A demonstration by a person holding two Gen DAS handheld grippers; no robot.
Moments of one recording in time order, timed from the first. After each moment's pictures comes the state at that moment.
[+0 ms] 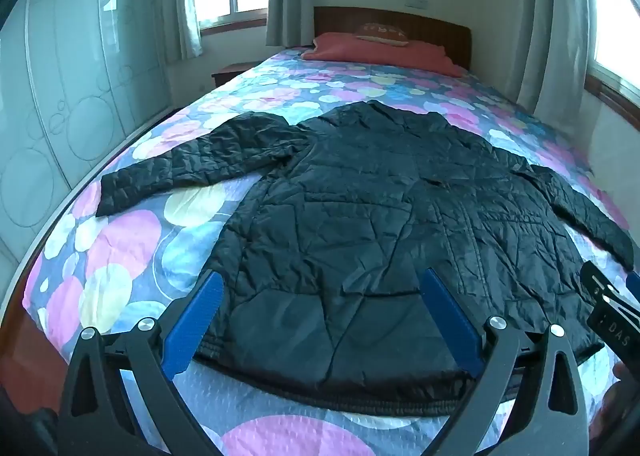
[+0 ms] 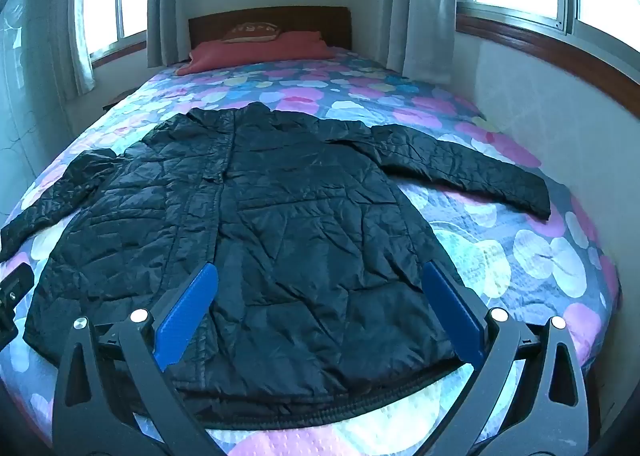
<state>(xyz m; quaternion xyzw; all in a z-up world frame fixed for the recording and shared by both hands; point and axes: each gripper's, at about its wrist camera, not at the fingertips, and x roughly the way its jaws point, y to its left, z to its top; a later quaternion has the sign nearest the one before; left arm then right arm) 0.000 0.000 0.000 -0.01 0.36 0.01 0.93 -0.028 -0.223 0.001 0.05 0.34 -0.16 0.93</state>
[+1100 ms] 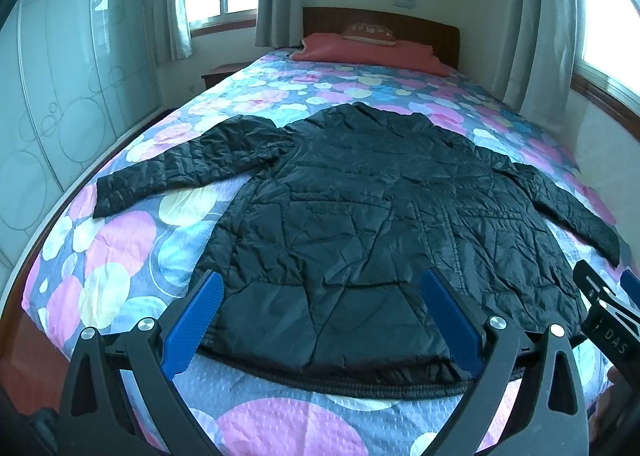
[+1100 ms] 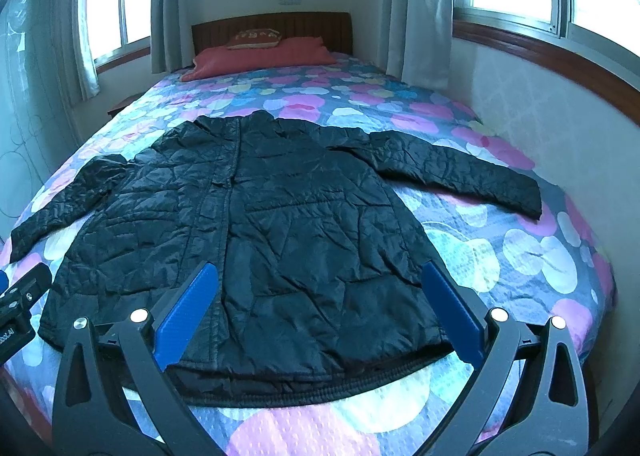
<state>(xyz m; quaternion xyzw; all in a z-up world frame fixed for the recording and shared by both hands) -0.017 -0.011 0.016 -0.01 0.36 -0.01 0.93 -0.054 -0.216 0.020 0.05 0.33 -0.15 0.93</state>
